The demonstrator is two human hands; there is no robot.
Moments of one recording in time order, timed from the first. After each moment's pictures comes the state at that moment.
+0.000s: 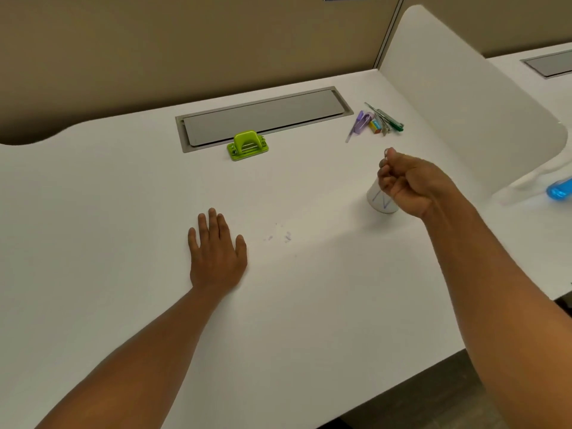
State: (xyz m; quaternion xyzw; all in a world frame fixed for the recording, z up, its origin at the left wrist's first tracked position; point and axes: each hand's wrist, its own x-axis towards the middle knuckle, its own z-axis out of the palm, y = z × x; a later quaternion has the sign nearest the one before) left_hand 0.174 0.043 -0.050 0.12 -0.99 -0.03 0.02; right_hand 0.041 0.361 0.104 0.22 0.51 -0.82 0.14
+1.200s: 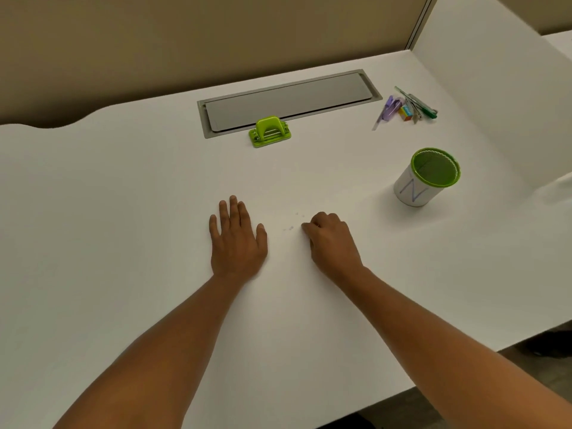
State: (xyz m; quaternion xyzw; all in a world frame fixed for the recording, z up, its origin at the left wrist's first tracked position) left_hand 0.172 0.042 -0.054 0.13 -0.99 -0.02 0.01; right_hand 0.138 0.237 -0.028 -0.22 0.97 -0.13 -0.01
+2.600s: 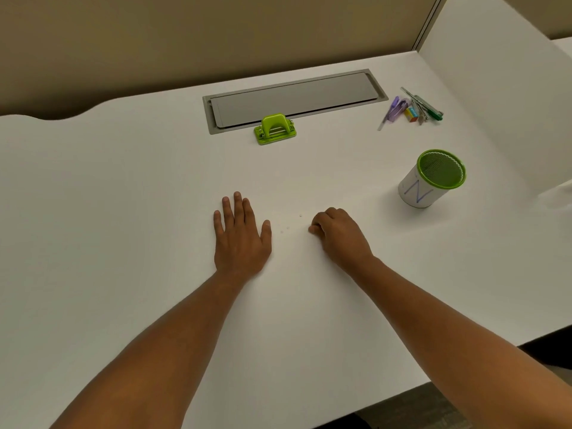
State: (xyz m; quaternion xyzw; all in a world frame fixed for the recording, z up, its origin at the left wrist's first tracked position) left_hand 0.171 0.040 -0.056 0.13 -0.99 -0.05 -0.01; right_hand 0.120 0.248 -0.030 -0.24 0.95 -0.21 -0.01
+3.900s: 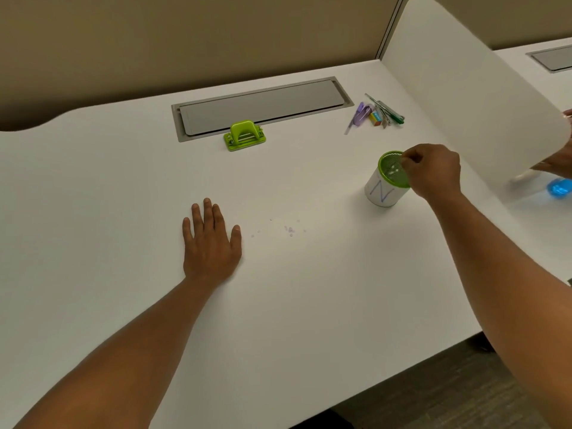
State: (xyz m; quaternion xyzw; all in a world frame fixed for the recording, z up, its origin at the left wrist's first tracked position) left_hand 0.173 0.042 -0.052 0.13 -0.99 -0.04 0.01; right_hand 0.021 0.405 0.078 0.09 0.96 -0.23 -0.09
